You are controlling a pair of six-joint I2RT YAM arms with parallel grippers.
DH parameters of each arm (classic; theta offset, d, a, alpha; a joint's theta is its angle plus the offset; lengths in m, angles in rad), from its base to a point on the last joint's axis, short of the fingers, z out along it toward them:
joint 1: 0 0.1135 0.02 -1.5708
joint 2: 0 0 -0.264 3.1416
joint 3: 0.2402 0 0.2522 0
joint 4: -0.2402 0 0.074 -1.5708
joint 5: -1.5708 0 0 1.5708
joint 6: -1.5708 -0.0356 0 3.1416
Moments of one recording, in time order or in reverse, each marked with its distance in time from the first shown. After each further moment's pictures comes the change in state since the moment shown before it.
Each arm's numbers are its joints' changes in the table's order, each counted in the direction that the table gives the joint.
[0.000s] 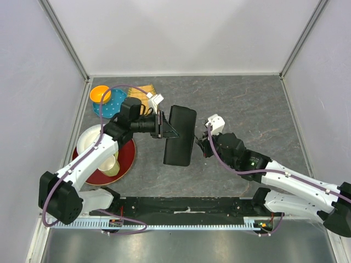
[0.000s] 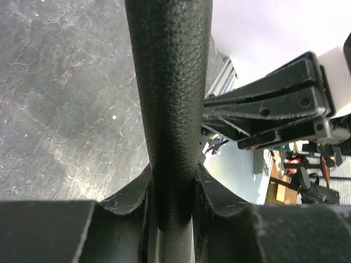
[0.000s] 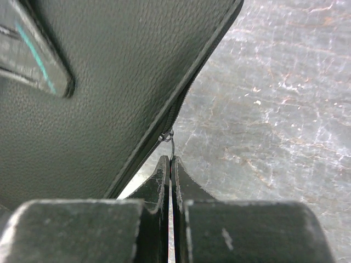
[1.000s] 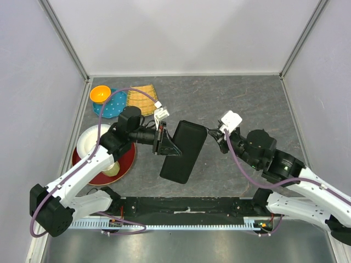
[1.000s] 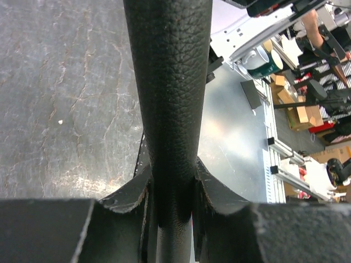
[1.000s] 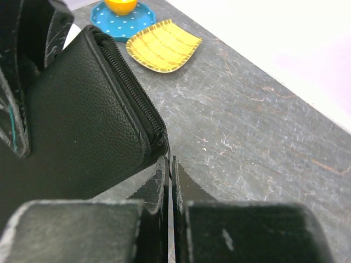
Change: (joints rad) left arm -0.113 -0.143 -0.071 0.032 -0.219 -0.228; right arm 0.005 -0.173 0.237 -0.225 0.001 0.349
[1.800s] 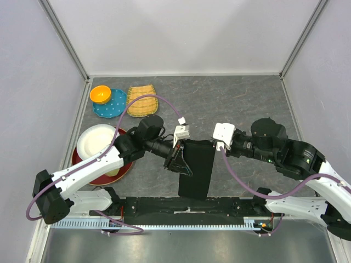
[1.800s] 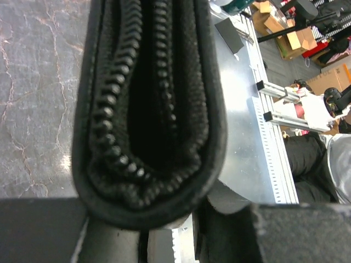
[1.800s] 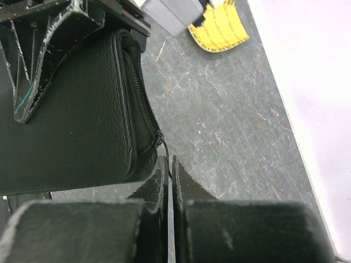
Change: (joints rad) left arm -0.280 0.071 0.058 -0.058 0.002 -0.160; right arm 0.003 0.085 0.381 -0.514 0.308 0.401
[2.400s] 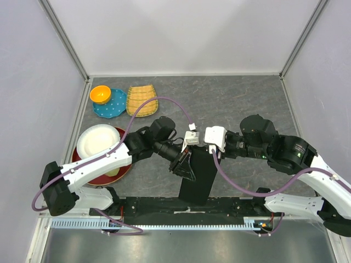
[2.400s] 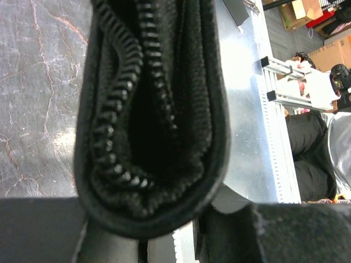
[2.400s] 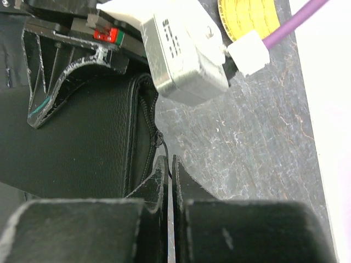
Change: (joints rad) left arm -0.074 0.103 0.067 -0.120 0.035 -0.086; right arm 0.000 0.082 0.049 -0.101 0.084 0.060
